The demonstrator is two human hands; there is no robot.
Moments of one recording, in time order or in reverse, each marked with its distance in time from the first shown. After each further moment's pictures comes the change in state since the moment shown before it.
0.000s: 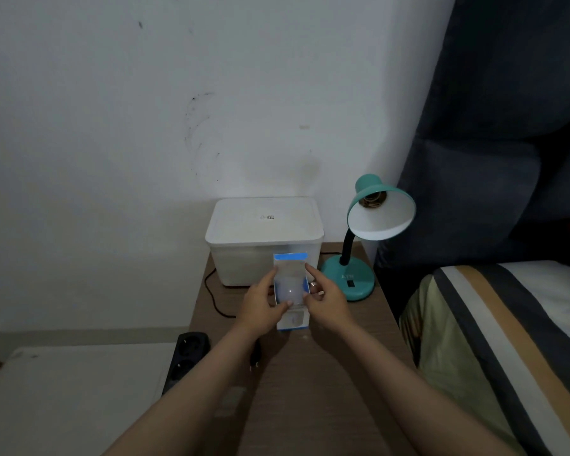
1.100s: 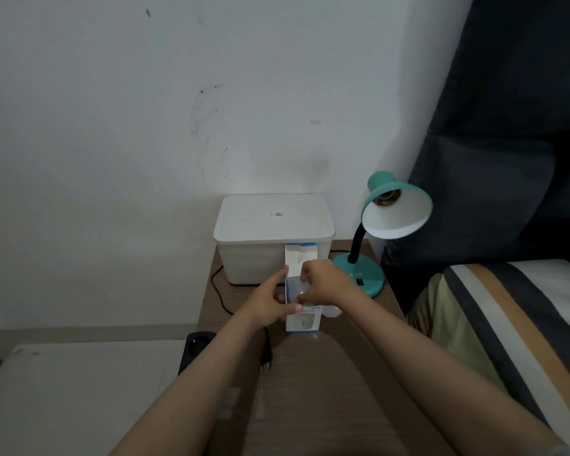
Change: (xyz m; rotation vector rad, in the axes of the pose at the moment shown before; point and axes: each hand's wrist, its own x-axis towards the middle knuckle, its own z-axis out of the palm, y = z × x) left_hand 0.012 -0.002 -0.021 -0.155 -0.310 -0.213; right_hand 0.037 -0.046 -0.001 -0.803 -0.255 -0.135
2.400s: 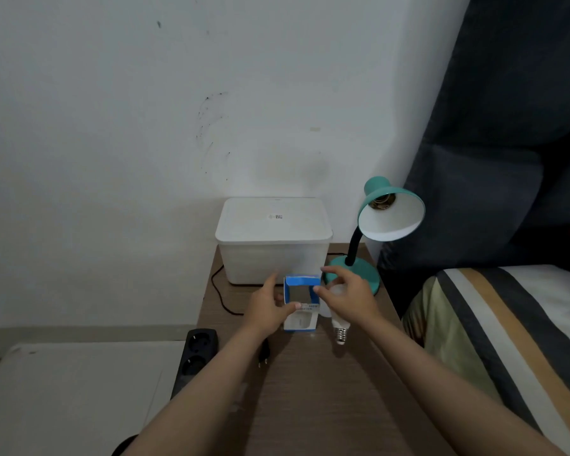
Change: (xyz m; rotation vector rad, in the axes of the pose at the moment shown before) left_hand -0.023 0.005 0.021 0.153 0.304 0.080; right_hand -0.051 0.031 0.010 0.478 0.326 0.134
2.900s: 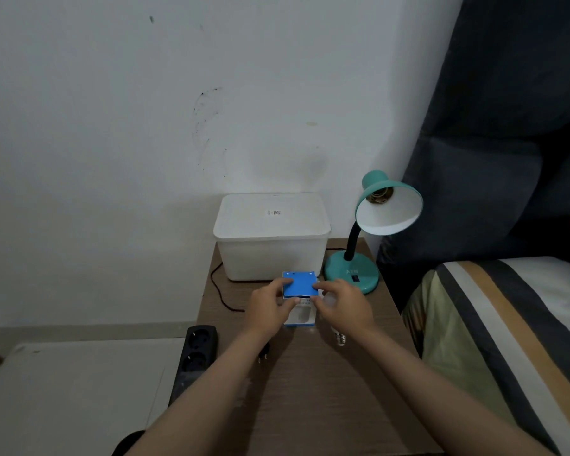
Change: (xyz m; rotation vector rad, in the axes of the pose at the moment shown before) left_hand -0.006 -0.004 0.007 0.142 0.103 0.155; right_hand -0.017 0.010 0.019 -0.246 0.044 -0.134
